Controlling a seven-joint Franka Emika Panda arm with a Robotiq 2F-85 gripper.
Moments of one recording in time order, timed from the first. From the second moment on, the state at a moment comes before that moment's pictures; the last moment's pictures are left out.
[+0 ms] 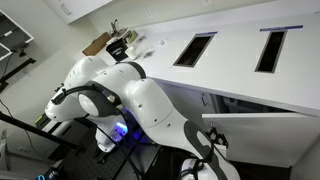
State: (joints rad) arm -1.23 1.20 -0.40 -1.64 1.51 1.50 0.32
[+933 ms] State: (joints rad) arm -1.46 1.27 -0.40 -1.29 1.28 1.58 0.32
